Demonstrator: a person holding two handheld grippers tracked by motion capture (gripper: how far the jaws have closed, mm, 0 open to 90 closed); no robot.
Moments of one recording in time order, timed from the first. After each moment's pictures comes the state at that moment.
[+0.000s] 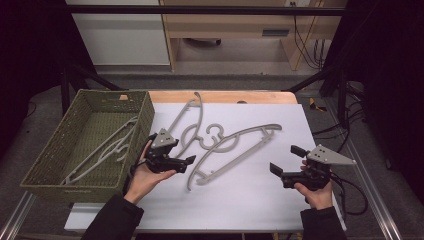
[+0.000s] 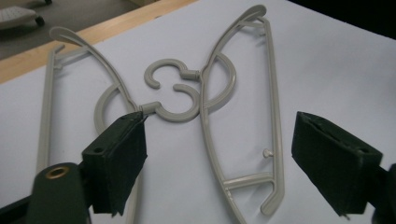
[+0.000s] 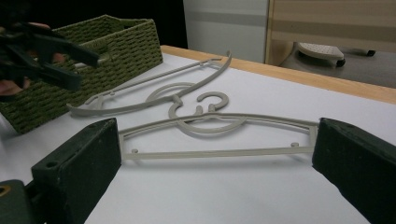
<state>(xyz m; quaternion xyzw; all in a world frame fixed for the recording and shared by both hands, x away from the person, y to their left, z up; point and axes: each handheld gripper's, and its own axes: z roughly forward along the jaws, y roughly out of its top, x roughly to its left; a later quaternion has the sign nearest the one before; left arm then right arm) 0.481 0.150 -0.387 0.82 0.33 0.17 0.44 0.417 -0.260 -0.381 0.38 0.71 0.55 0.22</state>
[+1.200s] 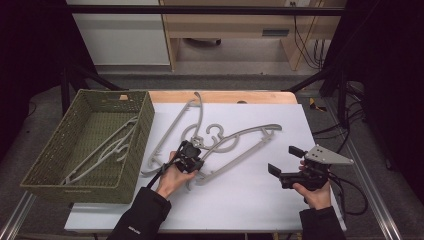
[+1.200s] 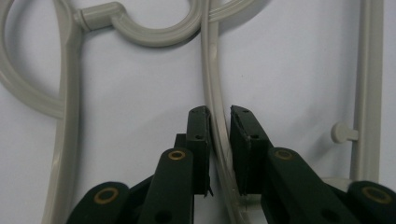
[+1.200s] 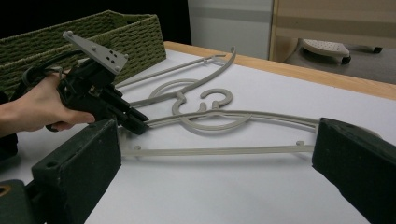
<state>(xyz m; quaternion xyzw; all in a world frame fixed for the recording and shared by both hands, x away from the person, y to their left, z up) 0.519 0.091 -0.462 0.88 0.38 0.13 0.27 0.418 -0.257 -0.383 0.38 0.72 0.54 0.21</state>
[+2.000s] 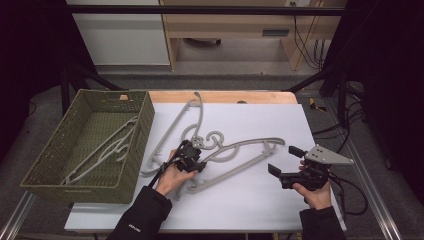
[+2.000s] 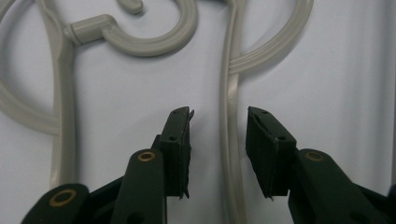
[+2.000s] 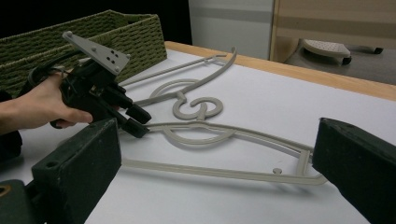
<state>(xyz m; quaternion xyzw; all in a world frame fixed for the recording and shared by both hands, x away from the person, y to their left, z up) 0.525 0.091 -0.464 0.89 0.34 0.12 0.28 0.418 -0.257 -0.382 0.38 0.72 0.54 0.21</state>
